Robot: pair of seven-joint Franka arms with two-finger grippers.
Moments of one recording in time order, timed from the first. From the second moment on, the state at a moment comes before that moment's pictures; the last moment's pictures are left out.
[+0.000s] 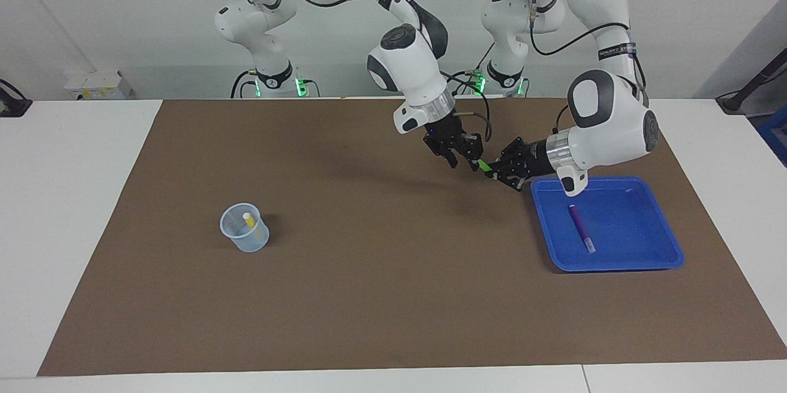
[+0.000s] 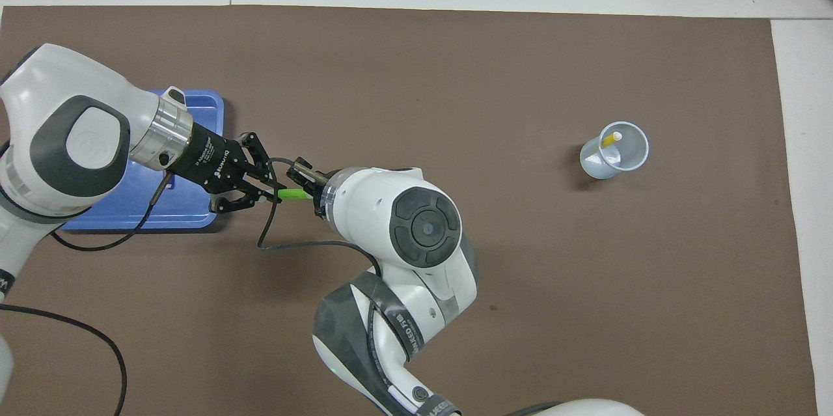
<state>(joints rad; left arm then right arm) -0.10 0.25 -0.03 -1.81 -0.65 1.71 -1.20 0.70 0.39 0.06 -1.67 0.29 2.55 1.17</state>
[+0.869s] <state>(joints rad) -0.13 0.25 -0.02 -1.81 -0.65 1.72 -1.24 0.70 0.39 0.05 -1.65 0.30 2.55 1.17</state>
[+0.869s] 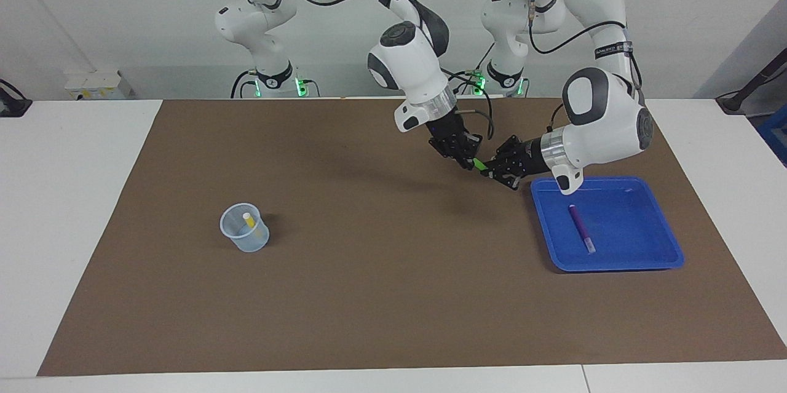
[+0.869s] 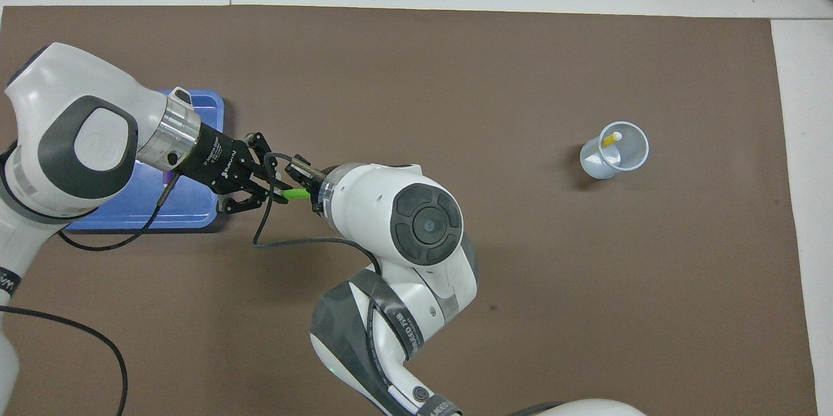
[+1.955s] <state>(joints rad) -0.13 0.24 -0.02 -1.81 -0.65 1.72 -1.24 0.69 0.39 0.05 -1.64 0.30 2.55 1.17</state>
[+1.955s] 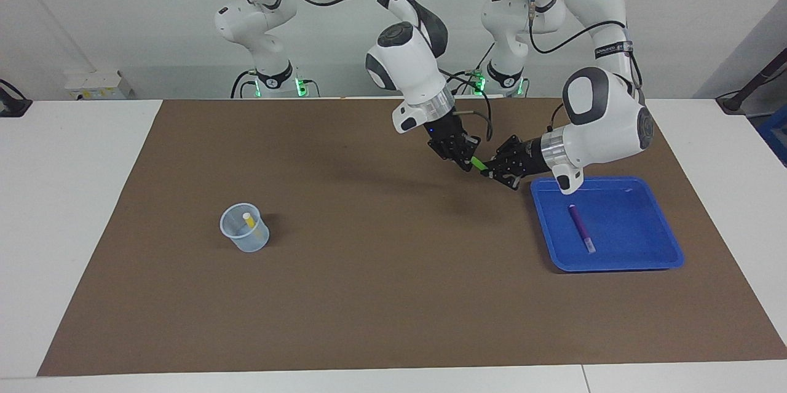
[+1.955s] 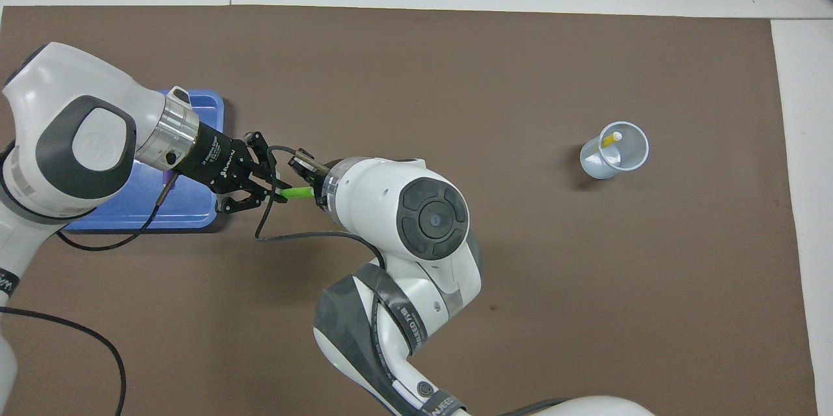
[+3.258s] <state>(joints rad) -0.13 0.24 -0.02 -1.81 -0.65 1.73 -1.24 0.69 0.39 0.06 -1.62 0.38 2.53 1.17</state>
